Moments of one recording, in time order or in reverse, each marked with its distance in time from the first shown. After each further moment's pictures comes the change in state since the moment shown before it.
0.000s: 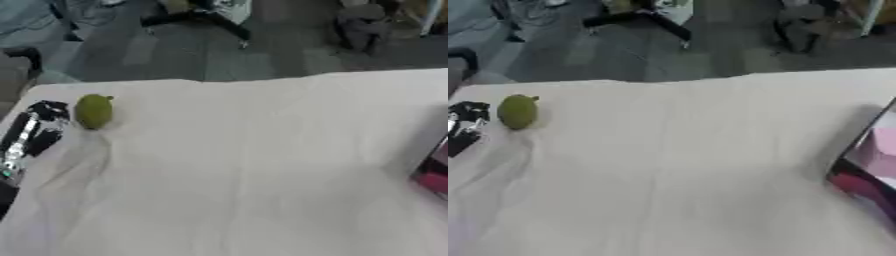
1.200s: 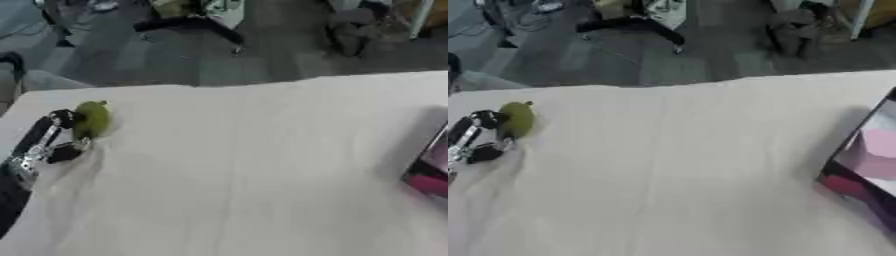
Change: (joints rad) left arm -0.029 -0.023 -0.007 0.016 -0.250 0.073 0.075; right arm 0.026 0.019 0.000 0.000 -0.059 0.047 -0.079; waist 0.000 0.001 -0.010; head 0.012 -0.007
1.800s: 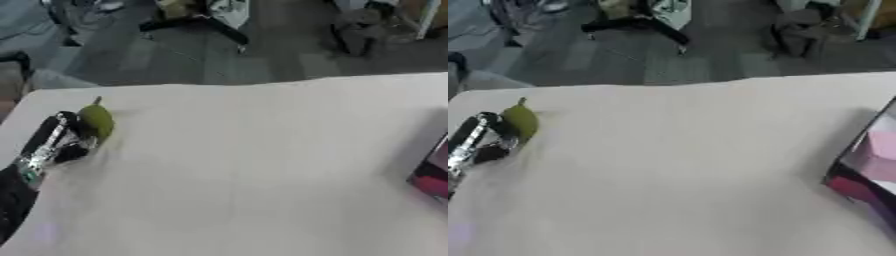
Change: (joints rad) left arm 0.000 -0.037 0.028 -0.056 0.078 -0.100 -0.011; right arm 0.023 0.000 -0.001 0.000 0.000 0.003 -0.005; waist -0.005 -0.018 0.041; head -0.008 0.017
